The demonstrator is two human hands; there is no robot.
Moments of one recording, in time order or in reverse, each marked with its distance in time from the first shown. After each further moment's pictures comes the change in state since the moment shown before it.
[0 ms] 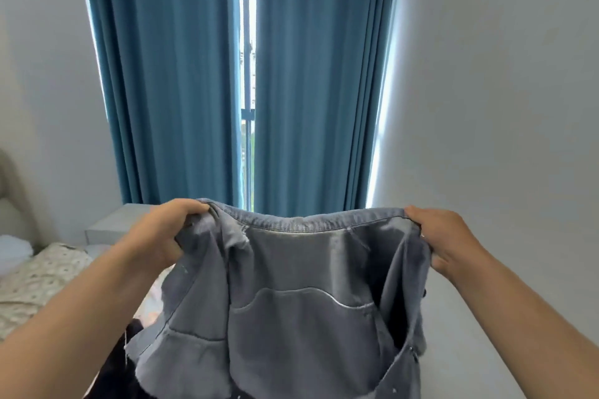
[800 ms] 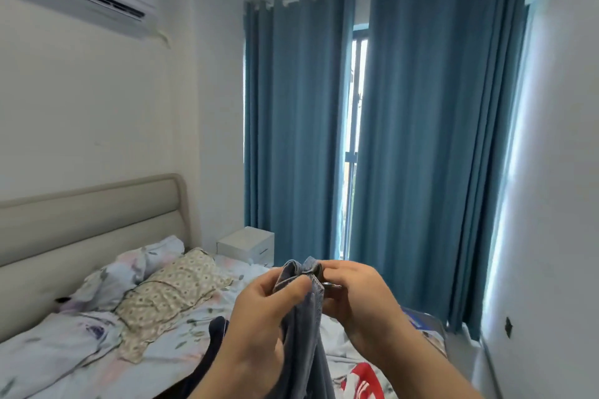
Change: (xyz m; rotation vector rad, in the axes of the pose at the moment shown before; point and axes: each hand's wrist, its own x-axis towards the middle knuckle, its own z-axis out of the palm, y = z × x) left_hand -0.171 -0.074 0.069 -0.211 -0.031 0.433; right_hand -0.113 0.000 0.089 0.269 -1.133 -0.054
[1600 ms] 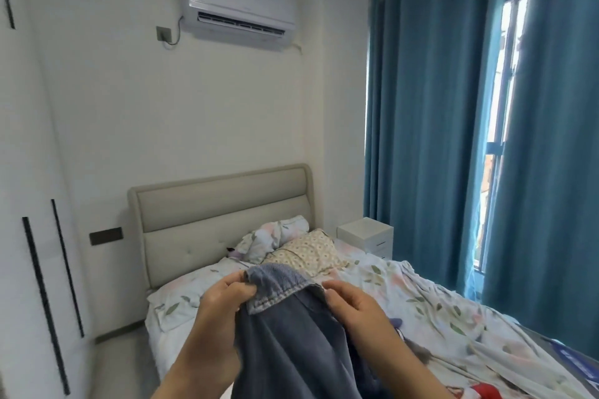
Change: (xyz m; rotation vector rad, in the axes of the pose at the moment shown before) left_hand -0.141 0.051 -0.081 0.064 0.398 0.194; right_hand -0.041 0.067 0.065 -0.319 -0.275 -0.002
